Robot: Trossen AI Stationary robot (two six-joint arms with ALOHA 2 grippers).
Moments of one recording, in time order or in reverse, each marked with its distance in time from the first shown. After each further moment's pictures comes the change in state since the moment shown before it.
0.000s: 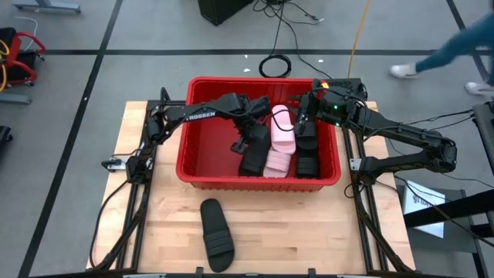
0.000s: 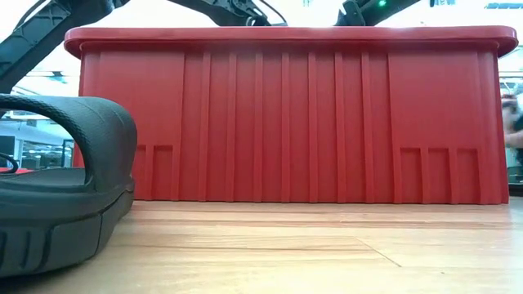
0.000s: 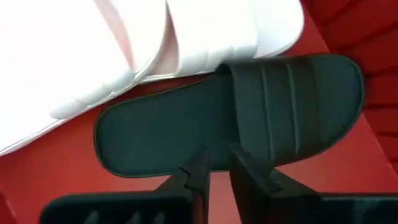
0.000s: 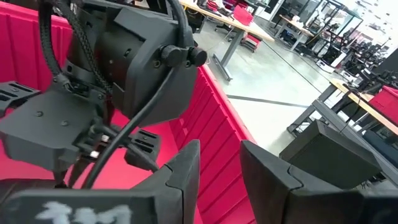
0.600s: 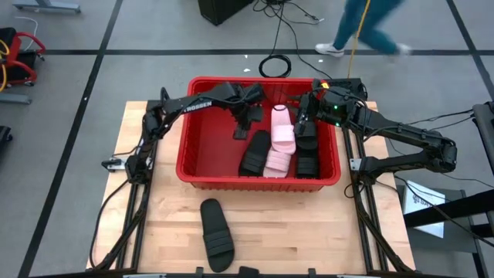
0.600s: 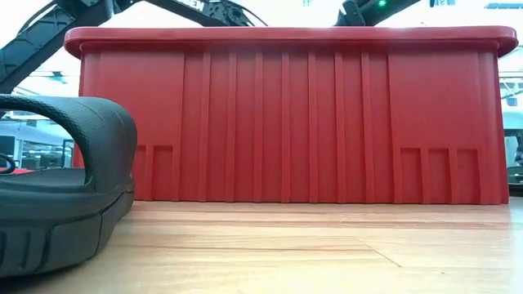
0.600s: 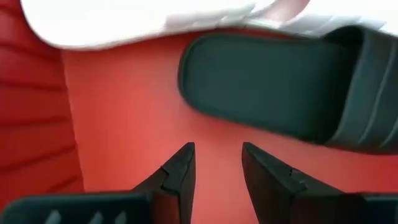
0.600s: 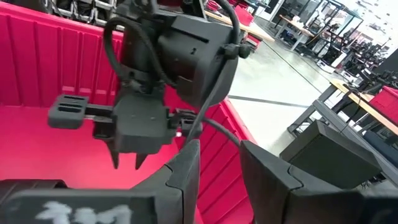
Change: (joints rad) left arm 0.110 -0.002 0.001 0.032 -0.130 -0.209; right arm 0.000 0.000 0.000 0.000 0.000 0.001
